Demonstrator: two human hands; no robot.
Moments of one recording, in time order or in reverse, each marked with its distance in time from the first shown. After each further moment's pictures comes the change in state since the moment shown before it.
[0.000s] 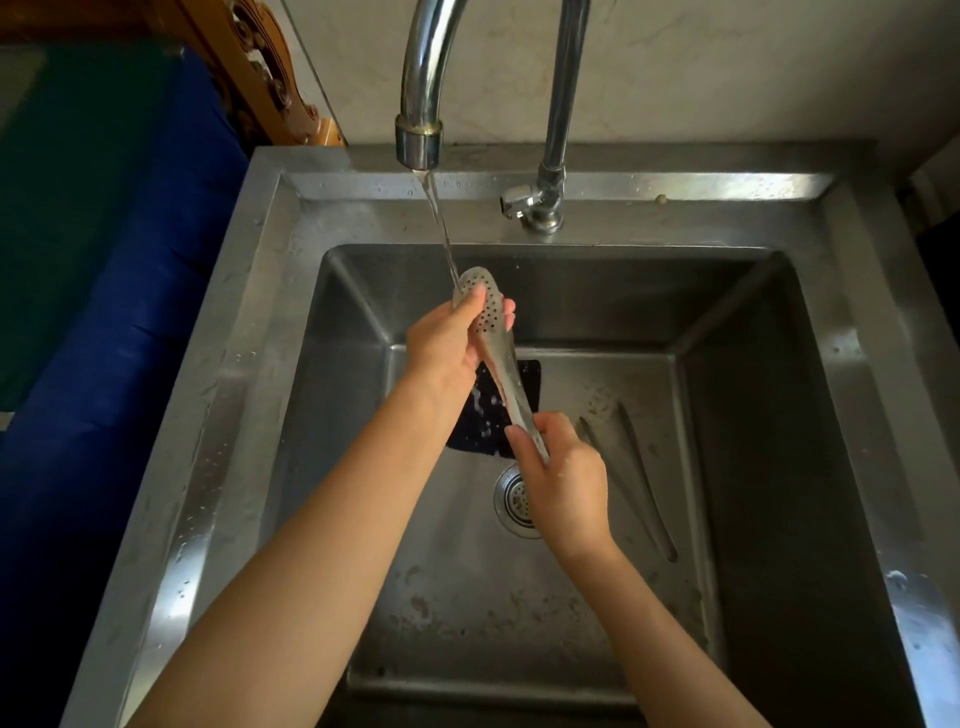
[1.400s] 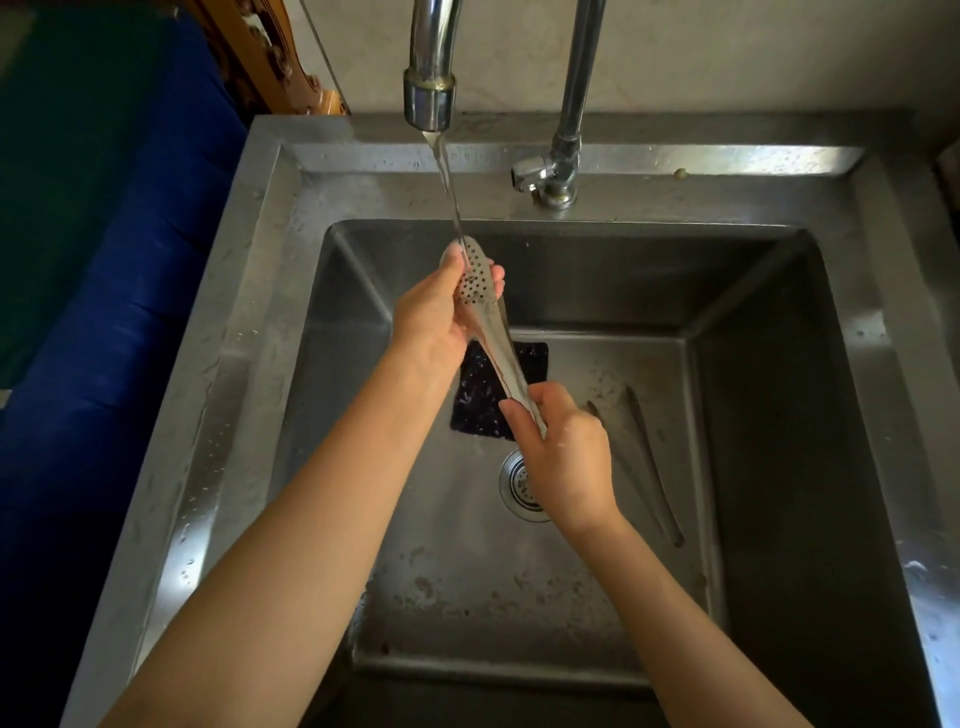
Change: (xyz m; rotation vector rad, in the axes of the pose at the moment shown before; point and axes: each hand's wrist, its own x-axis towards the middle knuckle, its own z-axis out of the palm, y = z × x) left_hand -0.002 0.017 -0.002 -0.051 0.077 0.000; right_hand 0.009 -0.008 0.002 -0.034 0.005 -0.099
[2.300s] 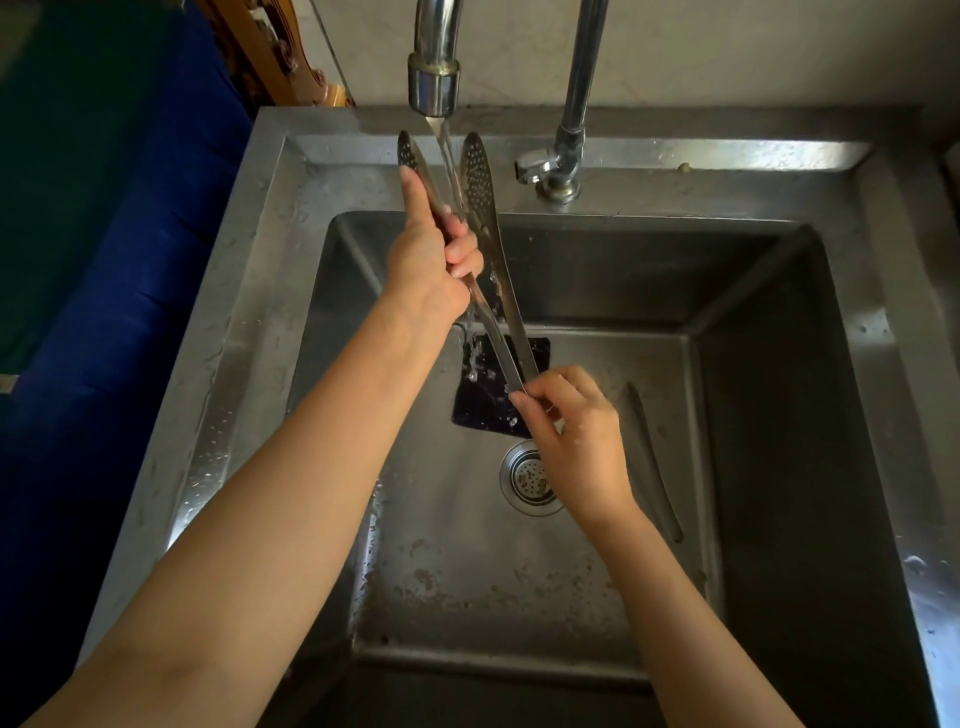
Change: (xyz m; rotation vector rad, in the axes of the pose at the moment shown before) left_hand -0.001 0.025 0.020 -0.063 -0.080 0.095; right_hand 0.002 0.004 -0.011 0.072 0.018 -0.138
